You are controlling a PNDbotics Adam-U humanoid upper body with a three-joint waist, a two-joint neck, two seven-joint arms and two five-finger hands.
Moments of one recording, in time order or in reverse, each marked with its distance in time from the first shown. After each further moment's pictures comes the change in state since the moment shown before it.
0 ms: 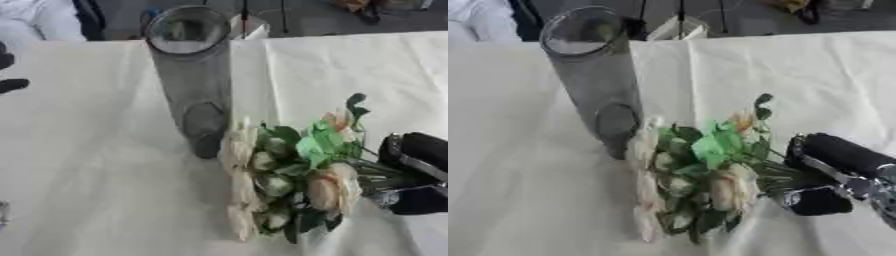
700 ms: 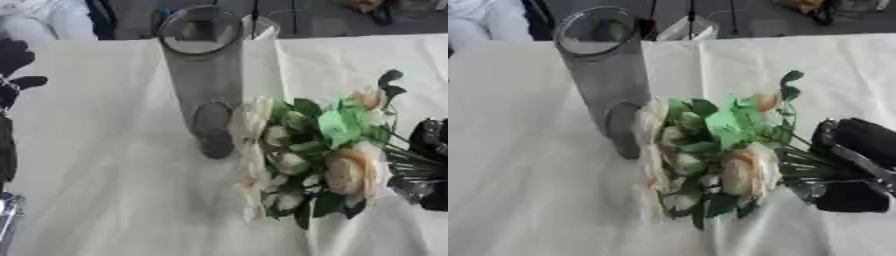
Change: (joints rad) left arm 0.000 0.001 0.000 0.000 -0.002 0.000 0.000; right arm 0.013 -0.038 -0.066 -0.093 -0.054 0.062 -0.013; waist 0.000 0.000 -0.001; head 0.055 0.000
